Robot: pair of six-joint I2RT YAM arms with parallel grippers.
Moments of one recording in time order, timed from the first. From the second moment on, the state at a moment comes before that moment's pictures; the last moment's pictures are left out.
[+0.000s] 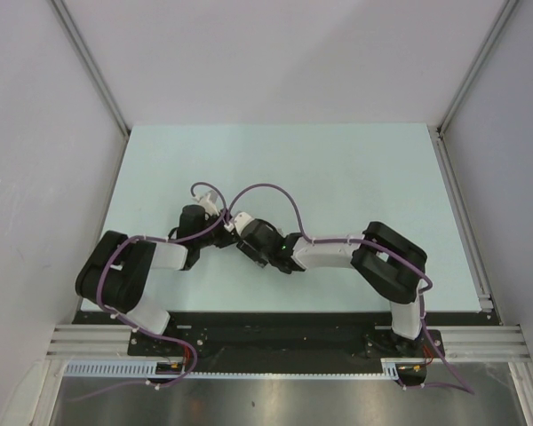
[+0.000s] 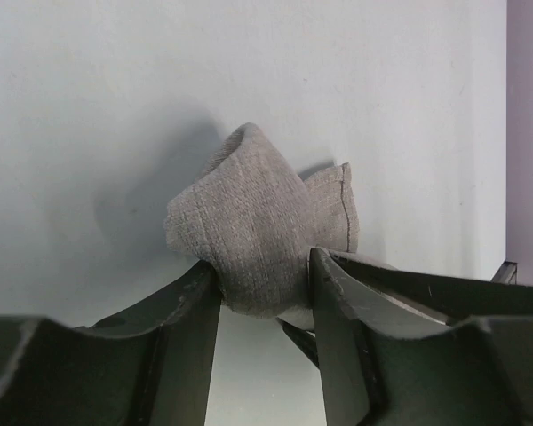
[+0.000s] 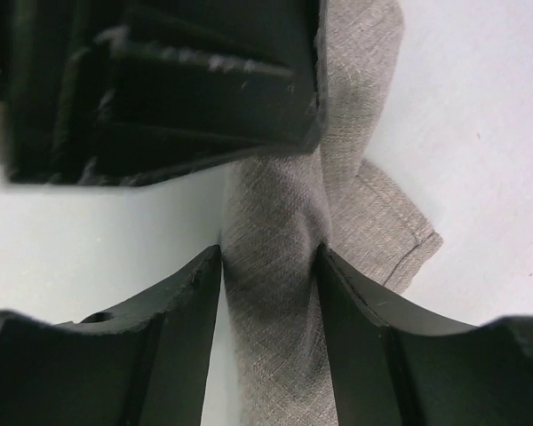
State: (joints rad) left arm -0.30 1.57 0.44 0.58 0.42 -0.71; right arm 1.07 1.92 1.15 -0.06 0.32 -0.03
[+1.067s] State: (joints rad) left arm -0.22 1.41 0.42 0.49 0.40 -0.69; right arm 0.71 1.99 1.18 0.01 -0.48 0.18
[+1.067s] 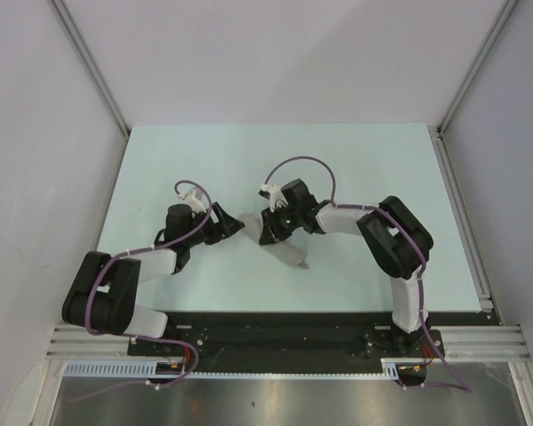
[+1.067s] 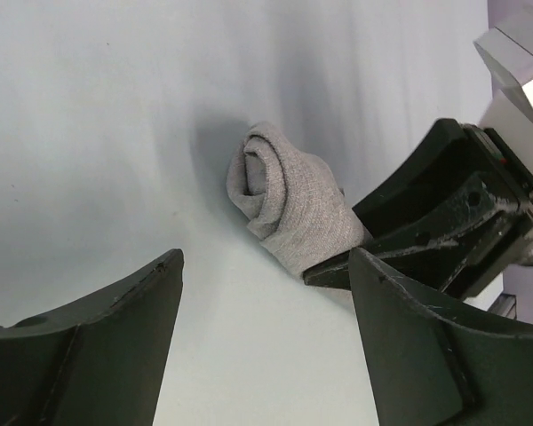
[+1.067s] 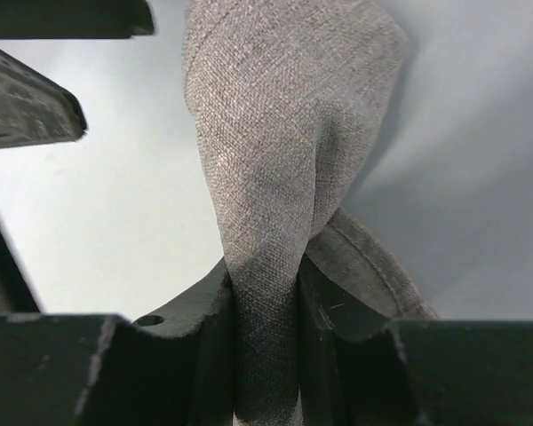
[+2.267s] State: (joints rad) left arm -0.28 1.64 0.45 0.69 0.51 -0.80; right arm 0.62 1.88 1.22 -0.23 -0.52 0.19
